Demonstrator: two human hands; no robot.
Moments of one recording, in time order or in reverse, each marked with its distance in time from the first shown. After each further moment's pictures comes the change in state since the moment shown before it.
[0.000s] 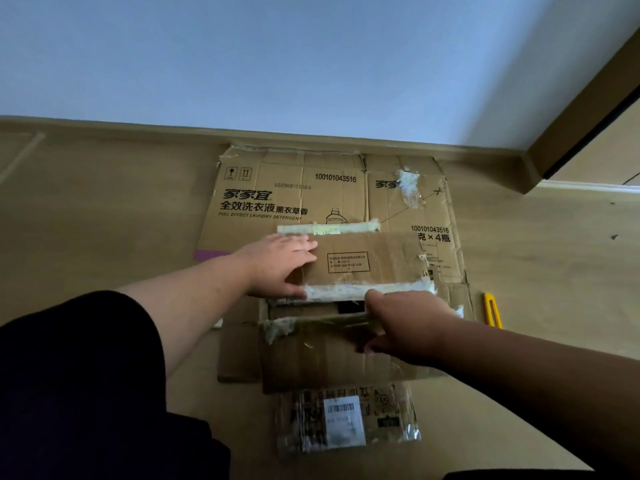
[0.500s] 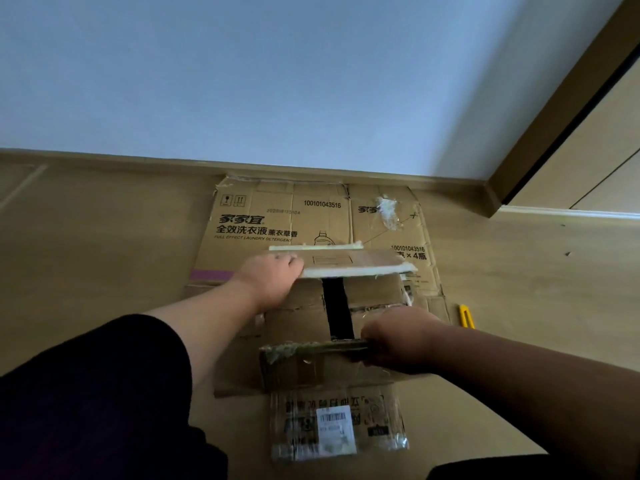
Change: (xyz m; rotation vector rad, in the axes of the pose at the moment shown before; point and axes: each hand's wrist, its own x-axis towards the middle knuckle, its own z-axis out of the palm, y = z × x) left_hand -0.022 0.032 0.001 0.152 0.232 -0.207; right_hand -0.040 -0.012 -0.005 -0.037 -0.103 -0.048
